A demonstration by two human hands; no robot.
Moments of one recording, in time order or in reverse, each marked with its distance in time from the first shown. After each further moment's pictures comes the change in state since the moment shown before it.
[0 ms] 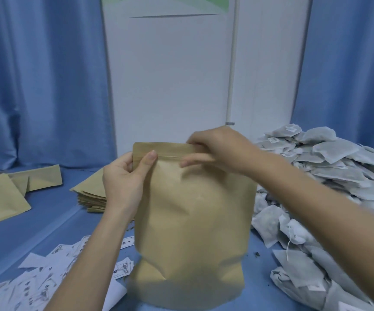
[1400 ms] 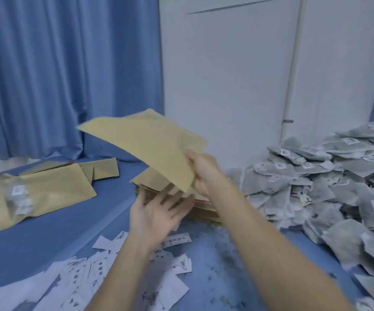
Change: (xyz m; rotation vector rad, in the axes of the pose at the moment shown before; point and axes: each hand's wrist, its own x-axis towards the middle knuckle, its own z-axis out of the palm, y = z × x) left_hand 0.003 -0.068 -0.098 -0.924 -0.105 -0.834; right_hand 0.094 -0.097 0.143 1.830 -0.001 0.738
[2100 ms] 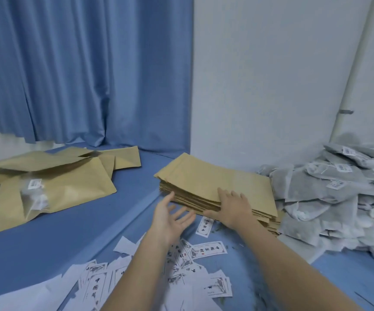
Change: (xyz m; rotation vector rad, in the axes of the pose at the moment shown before) left_hand 0.076 0.039 -0.075 0.157 0.510 -0.014; right_hand 0.119 0.125 -0.068 -1.930 0.116 -0.094
